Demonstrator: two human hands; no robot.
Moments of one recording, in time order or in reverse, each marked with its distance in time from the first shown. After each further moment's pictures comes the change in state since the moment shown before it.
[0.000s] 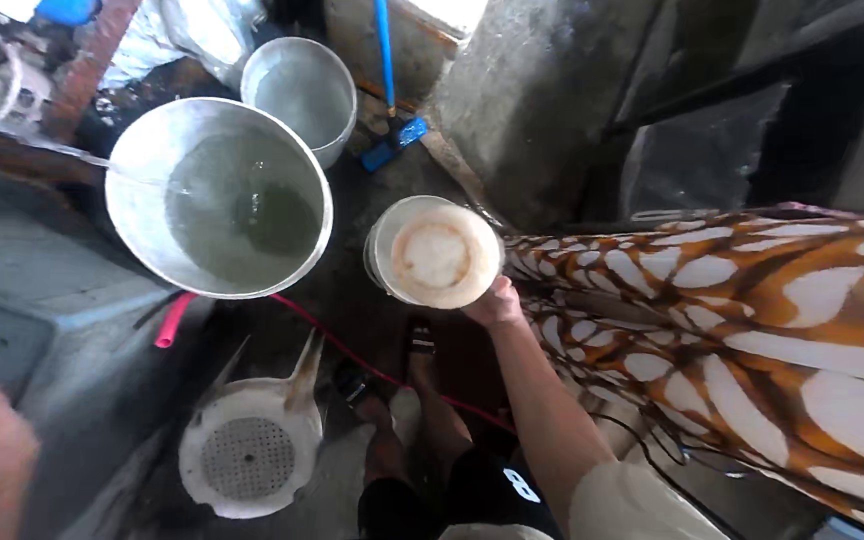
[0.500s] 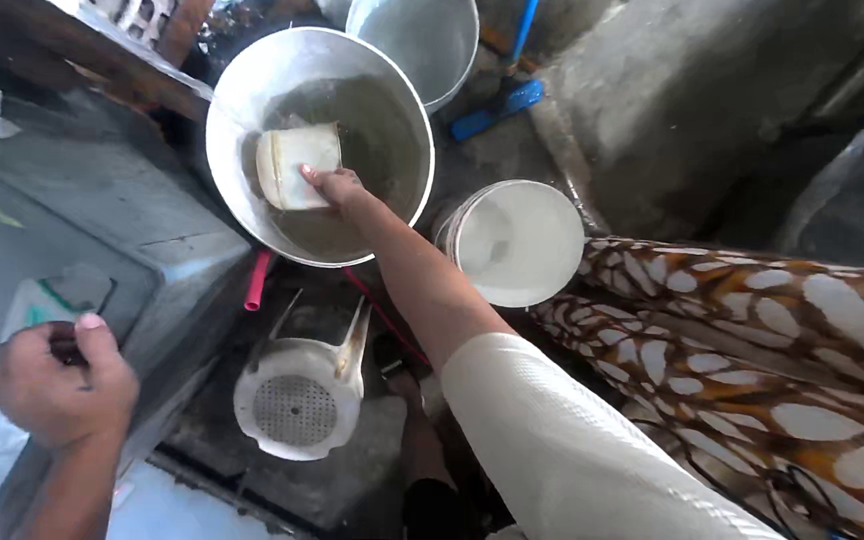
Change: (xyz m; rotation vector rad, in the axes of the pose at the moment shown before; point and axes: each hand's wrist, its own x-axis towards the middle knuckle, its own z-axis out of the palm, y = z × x) left_hand 0.010 -0.016 0.004 0.141 0.022 0.019; right_hand 0.265 0.266 0.240 -0.649 0.055 0.743
